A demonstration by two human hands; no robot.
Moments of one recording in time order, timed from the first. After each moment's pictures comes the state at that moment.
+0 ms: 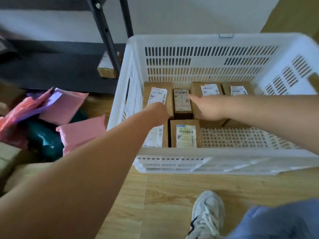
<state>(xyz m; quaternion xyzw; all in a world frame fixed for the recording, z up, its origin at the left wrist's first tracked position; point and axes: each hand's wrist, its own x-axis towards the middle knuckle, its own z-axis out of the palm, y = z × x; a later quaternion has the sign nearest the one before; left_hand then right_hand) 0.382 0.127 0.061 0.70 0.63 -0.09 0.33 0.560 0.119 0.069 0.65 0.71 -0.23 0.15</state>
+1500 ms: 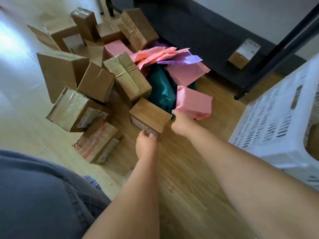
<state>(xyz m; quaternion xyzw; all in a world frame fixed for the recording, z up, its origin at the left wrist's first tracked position) 0.041 -0.081 -0.049 0.06 0.85 0.37 0.37 0.111 0.029 -0.015 0.52 0.76 -0.38 0.10</state>
